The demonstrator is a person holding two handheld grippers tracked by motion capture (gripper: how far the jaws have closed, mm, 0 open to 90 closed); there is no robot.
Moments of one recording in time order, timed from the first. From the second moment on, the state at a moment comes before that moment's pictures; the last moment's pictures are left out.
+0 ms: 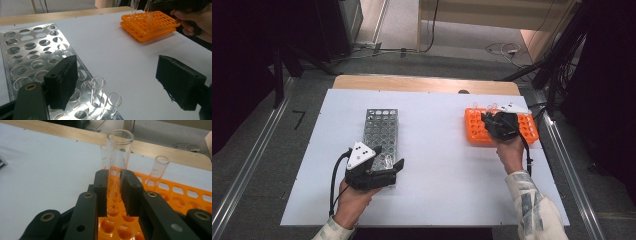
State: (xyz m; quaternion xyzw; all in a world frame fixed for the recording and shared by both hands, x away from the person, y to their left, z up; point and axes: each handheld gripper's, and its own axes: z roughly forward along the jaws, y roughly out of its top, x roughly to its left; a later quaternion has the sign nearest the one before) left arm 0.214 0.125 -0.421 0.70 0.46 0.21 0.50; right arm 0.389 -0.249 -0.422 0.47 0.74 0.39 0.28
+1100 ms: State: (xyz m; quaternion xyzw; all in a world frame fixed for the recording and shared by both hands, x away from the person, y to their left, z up) left arm 0.212 0.102 -0.417 0.71 0.45 0.20 0.50; right arm 0.303 -0.182 -0.445 0.35 0.83 0.41 0.17
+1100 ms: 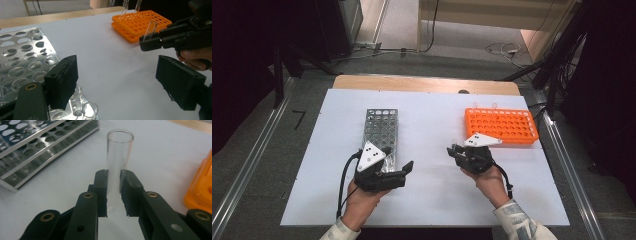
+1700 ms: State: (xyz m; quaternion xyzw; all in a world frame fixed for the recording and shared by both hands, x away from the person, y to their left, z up) left arm 0.223 0.079 -0.418 0.73 0.43 0.21 0.49; right arm 0.282 -0.162 -0.450 0.31 0.85 0.41 0.14
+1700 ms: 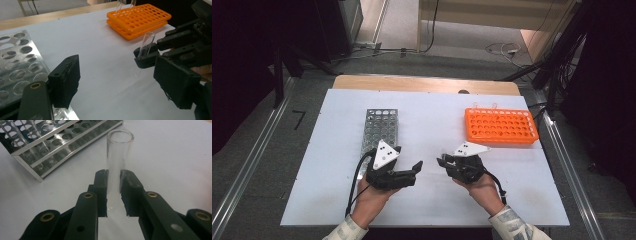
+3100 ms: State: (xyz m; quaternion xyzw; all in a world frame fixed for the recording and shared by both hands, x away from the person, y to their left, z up) left arm 0.247 0.026 -0.421 0.76 0.38 0.20 0.49; right arm 0.273 -0.154 -0.443 0.30 0.84 0.43 0.12
